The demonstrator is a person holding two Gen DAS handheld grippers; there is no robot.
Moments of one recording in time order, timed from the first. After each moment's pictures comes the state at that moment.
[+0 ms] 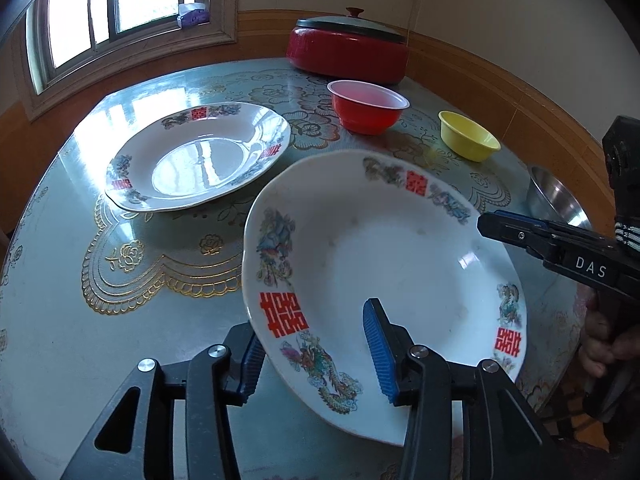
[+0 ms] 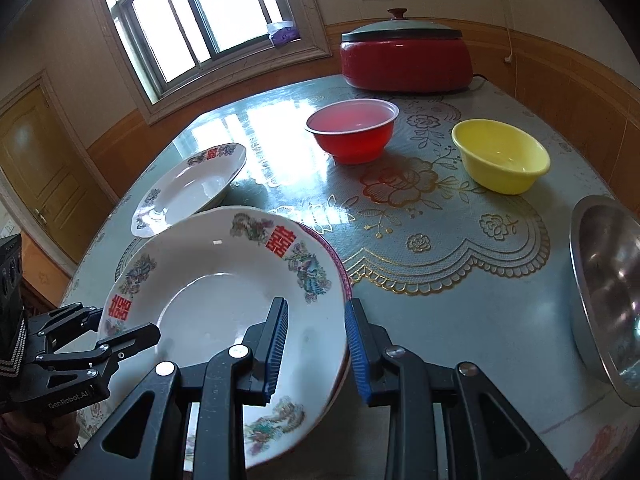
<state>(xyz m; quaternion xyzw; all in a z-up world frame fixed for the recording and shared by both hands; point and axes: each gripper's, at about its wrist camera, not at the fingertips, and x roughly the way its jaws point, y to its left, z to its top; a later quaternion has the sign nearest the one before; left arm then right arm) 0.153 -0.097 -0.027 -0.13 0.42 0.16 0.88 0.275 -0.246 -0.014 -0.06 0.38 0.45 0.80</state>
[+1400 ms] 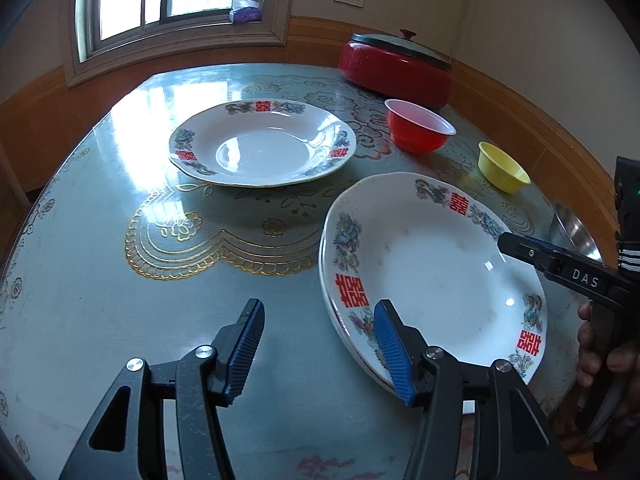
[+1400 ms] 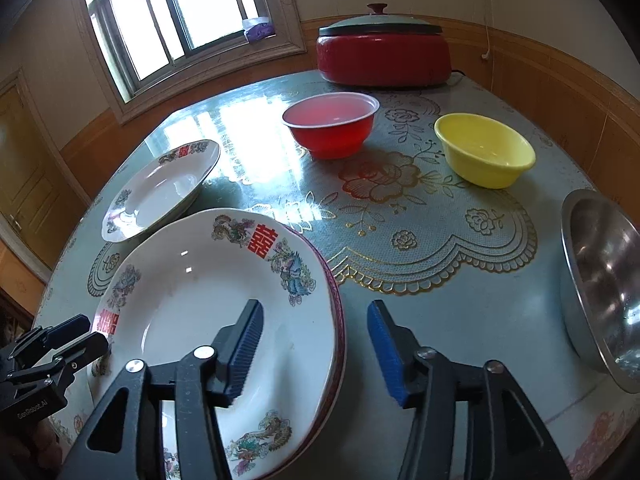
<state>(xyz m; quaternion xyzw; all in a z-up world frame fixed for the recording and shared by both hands) 0.112 -0.069 -0.026 -0.19 0.39 0.22 0.87 0.277 -0.234 -0.020 -0.07 0.39 0.40 0.83</state>
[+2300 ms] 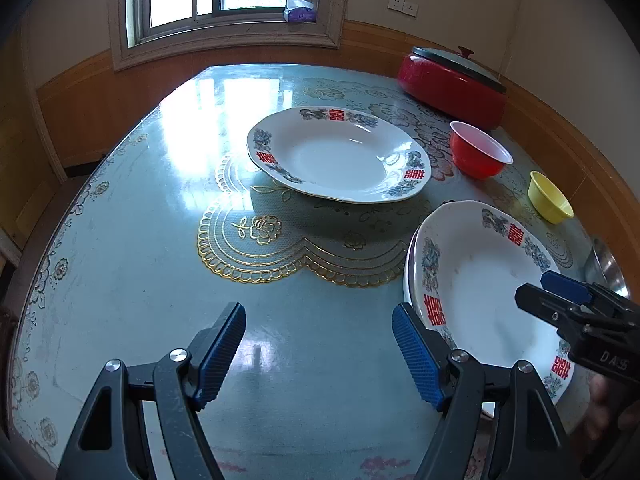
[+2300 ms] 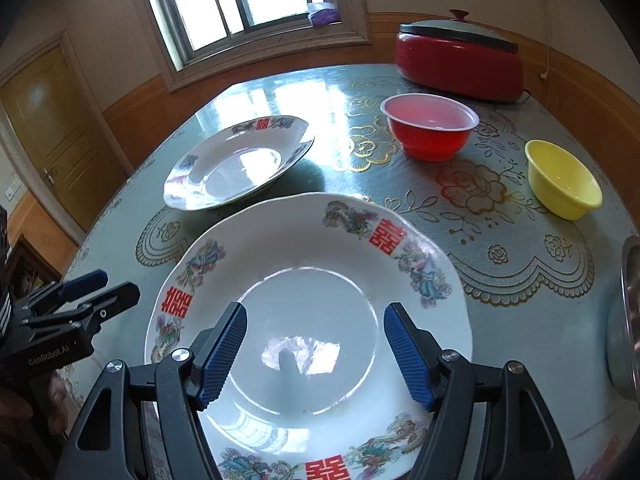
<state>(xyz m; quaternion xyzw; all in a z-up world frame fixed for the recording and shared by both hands) 0.089 -0.039 -0.019 -0.21 0.39 0.30 0.85 0.228 -0.186 -0.016 -0.13 0.39 0.48 0.78</state>
